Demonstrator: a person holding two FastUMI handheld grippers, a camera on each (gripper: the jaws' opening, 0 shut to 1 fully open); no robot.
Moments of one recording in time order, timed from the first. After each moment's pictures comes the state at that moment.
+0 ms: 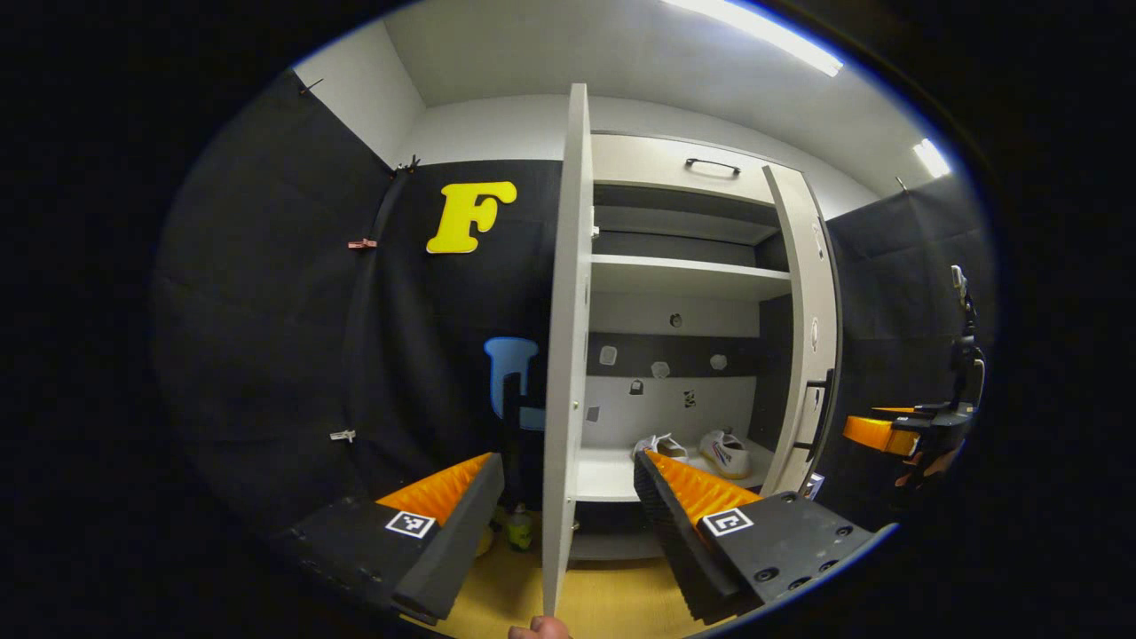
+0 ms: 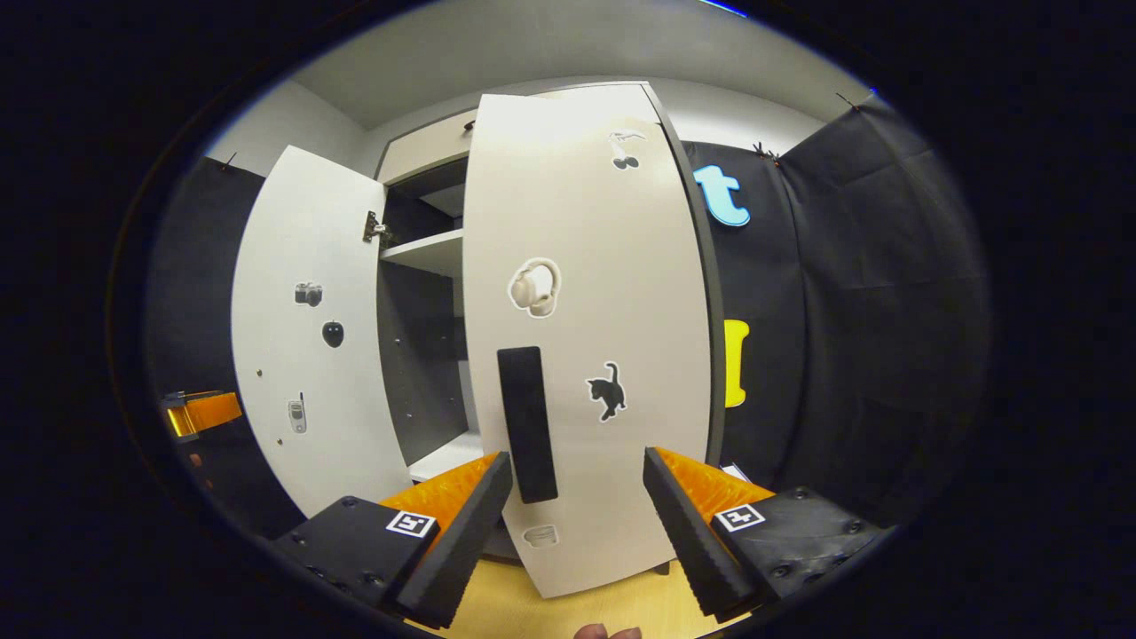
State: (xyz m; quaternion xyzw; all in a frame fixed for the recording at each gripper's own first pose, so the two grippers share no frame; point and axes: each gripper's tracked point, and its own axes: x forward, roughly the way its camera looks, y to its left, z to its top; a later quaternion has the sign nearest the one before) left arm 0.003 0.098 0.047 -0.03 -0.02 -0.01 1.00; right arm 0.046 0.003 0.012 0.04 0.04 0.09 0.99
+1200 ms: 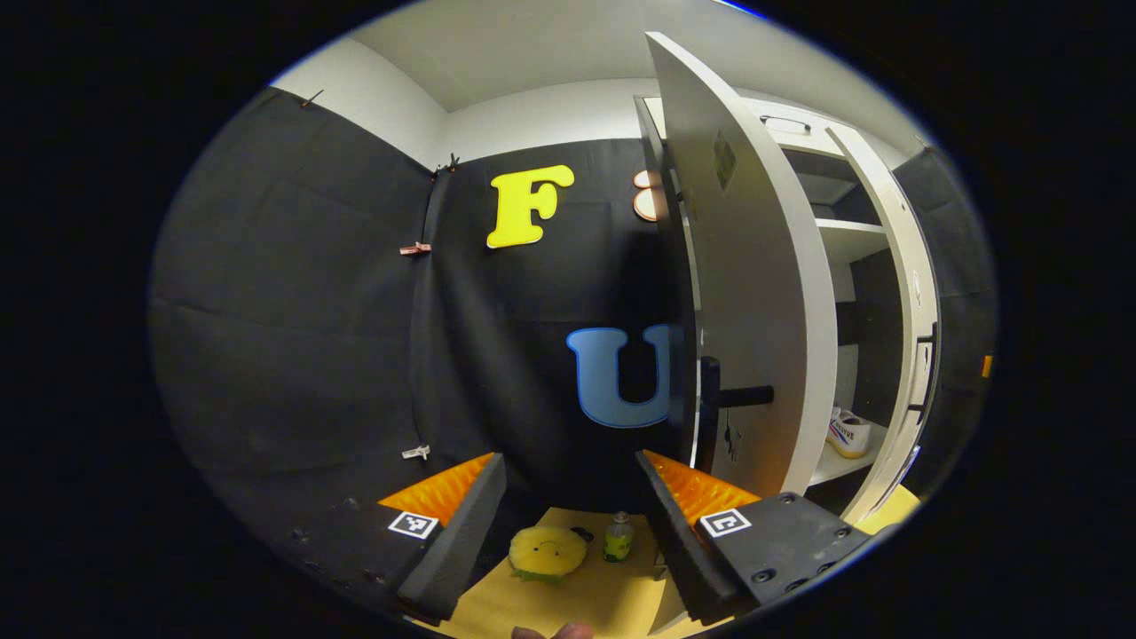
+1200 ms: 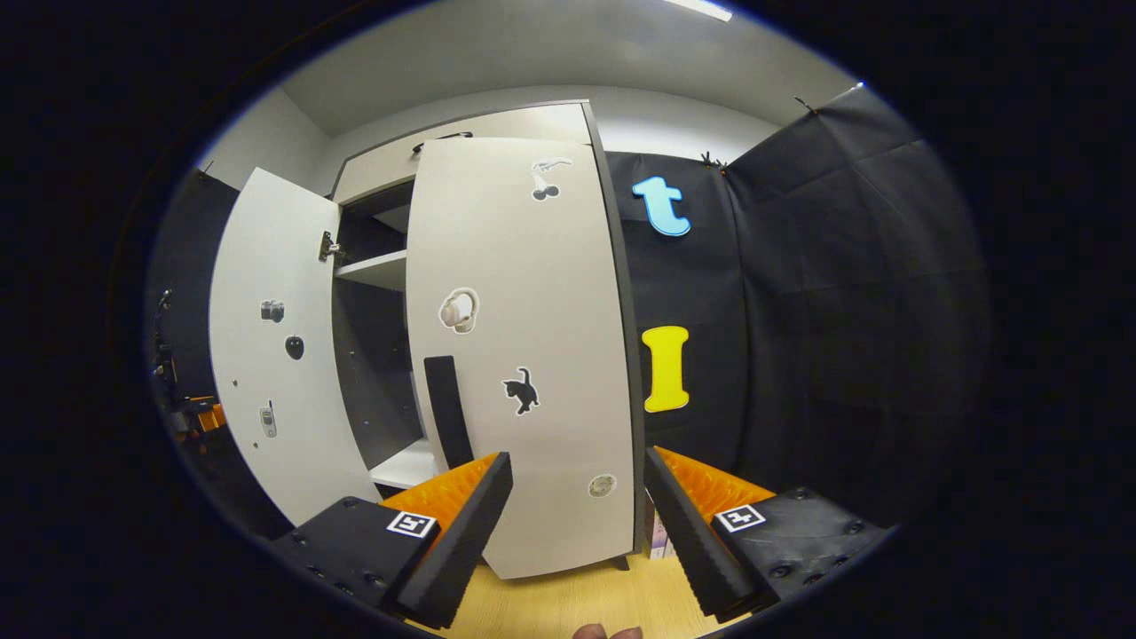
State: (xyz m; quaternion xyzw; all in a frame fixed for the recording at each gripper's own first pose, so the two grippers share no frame) left arm 0.076 0.203 0.023 0.02 -0.01 0.09 1.00; right arm 0.022 -0.079 0.021 0.05 0.02 0.00 1.00
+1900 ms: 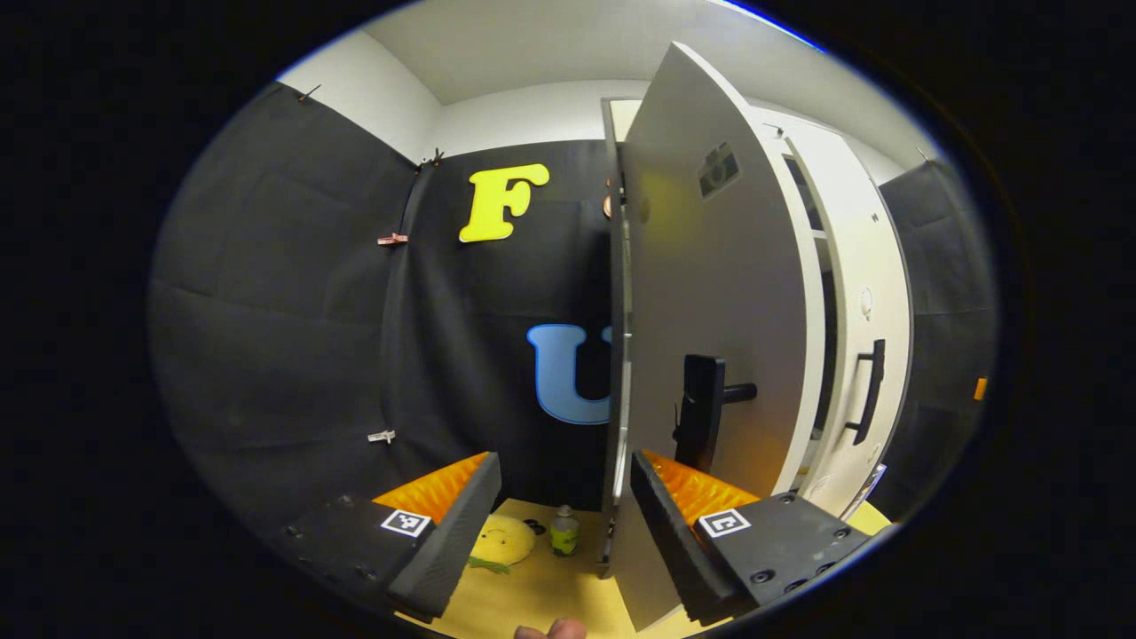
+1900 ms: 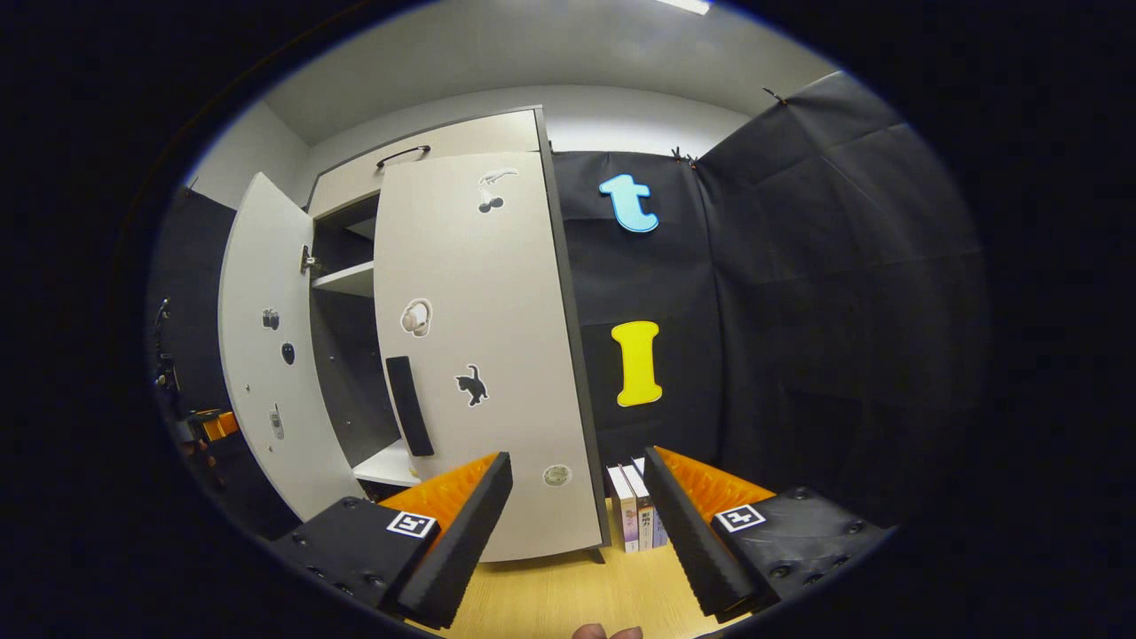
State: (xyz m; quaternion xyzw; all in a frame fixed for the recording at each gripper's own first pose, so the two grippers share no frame) left arm 0.068 0.109 0.022 -0.01 -0.01 0.06 1.00; right arm -0.010 -0.142 0.016 0.06 0.03 -0.02 1.00
